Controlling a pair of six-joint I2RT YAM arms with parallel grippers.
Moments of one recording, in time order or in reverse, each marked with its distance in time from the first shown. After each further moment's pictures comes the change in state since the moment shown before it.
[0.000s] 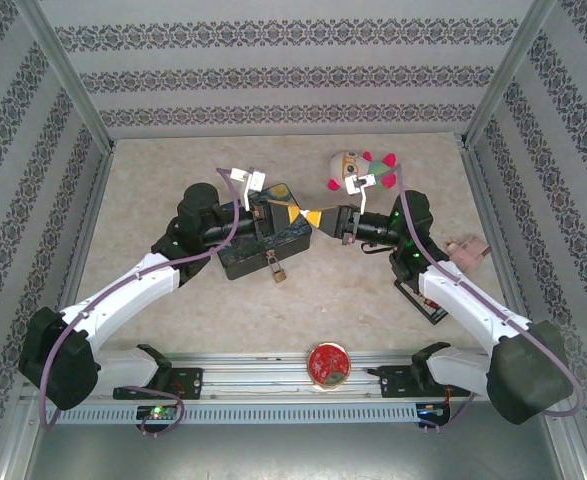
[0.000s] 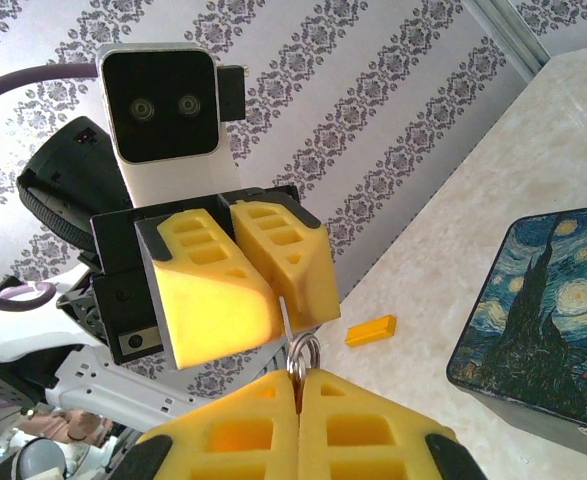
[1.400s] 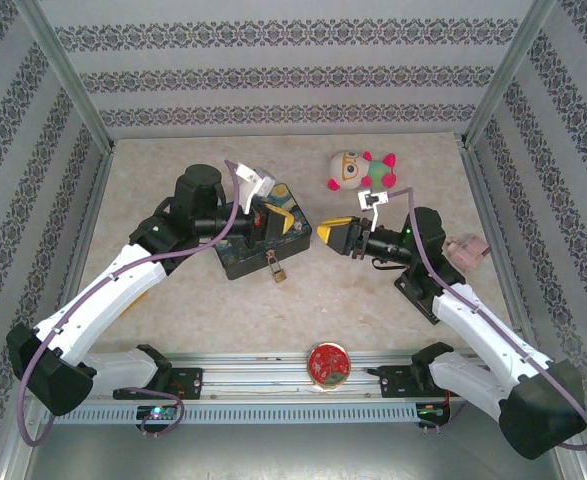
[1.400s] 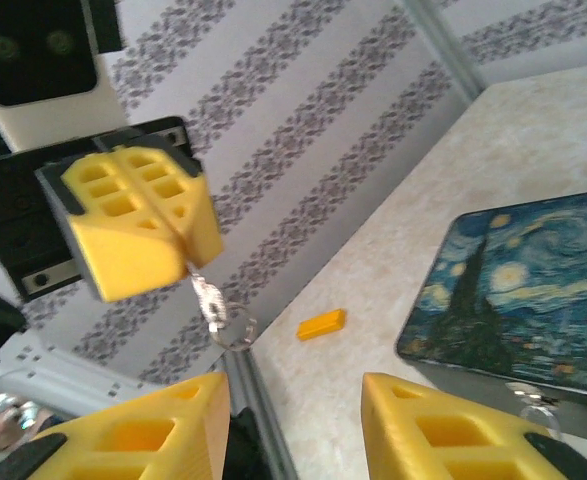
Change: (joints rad) left arm -0.030 -0.034 0.288 -0.651 0.011 0.416; right arm 0.005 -0.191 -0.090 -0.168 0.082 -0.152
